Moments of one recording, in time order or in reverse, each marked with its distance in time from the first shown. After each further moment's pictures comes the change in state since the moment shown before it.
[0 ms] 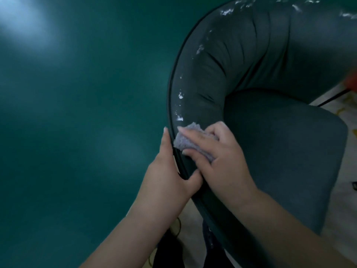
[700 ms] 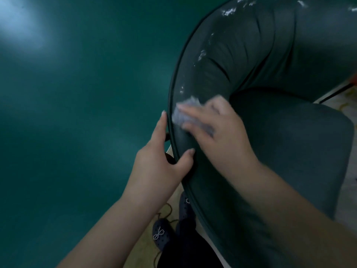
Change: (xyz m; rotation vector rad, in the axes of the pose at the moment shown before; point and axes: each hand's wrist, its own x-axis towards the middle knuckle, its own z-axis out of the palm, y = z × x) left_hand 0.052 0.002 -0.023 -0.004 0.067 0.054; right_hand 0.066 0.019 0.001 -0.042 0.033 -0.020
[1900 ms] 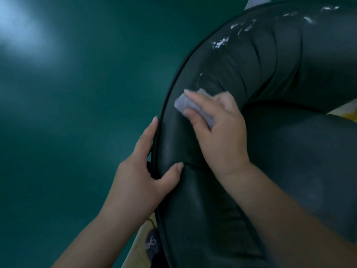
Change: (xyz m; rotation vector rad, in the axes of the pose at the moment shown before) left_hand 0.087 0.026 -0.013 0.048 -0.054 0.043; right_hand 0.094 0.052 -0.002 -0.036 0.232 0.160
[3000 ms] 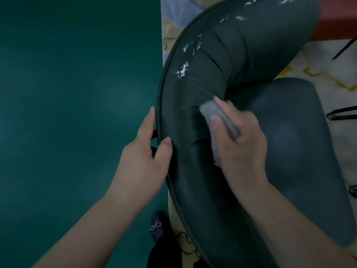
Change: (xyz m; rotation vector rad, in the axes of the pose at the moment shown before) left_hand 0.151 0.002 -0.028 0.004 -0.365 0.244; right_hand 0.018 -0.018 0.016 0.018 0.499 0.519
